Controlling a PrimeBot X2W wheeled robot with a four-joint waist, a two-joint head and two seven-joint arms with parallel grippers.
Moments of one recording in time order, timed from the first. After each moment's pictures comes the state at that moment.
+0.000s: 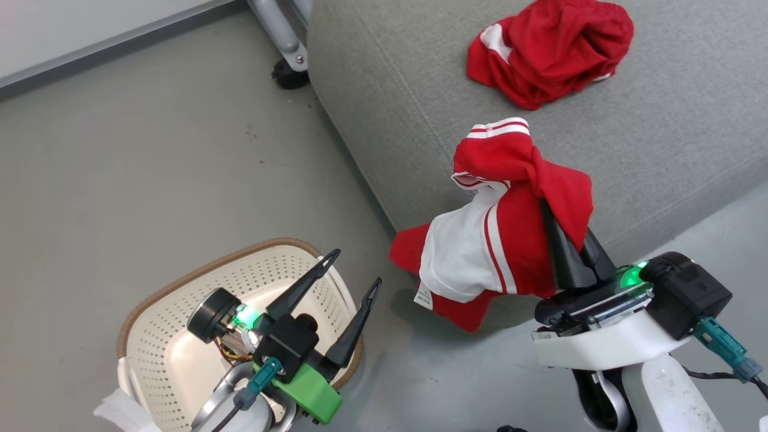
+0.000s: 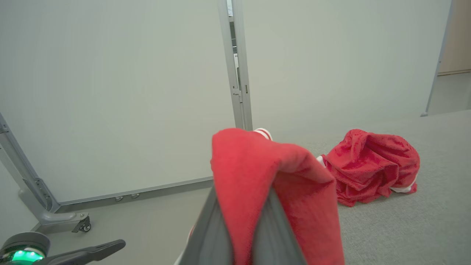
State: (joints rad) left arm -0.27 0.26 -0.62 0.20 -0.15 -0.10 -0.26; right arm -0.12 -0.08 0.23 -0.15 0.26 0.13 -0.26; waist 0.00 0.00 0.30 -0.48
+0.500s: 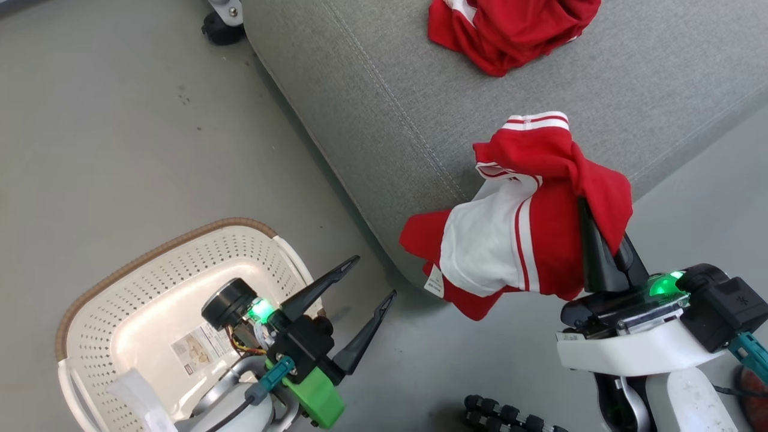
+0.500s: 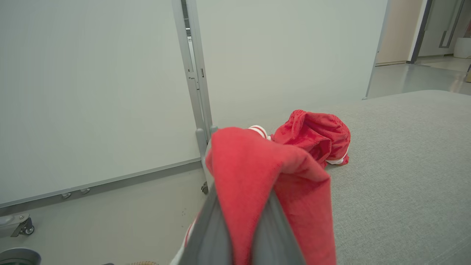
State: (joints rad) left arm -0.35 0.31 -0.76 0.22 -0.18 -0.13 -0.26; right arm -0.06 -0.05 0.15 -0.22 0.25 0.13 -0.26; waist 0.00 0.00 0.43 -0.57
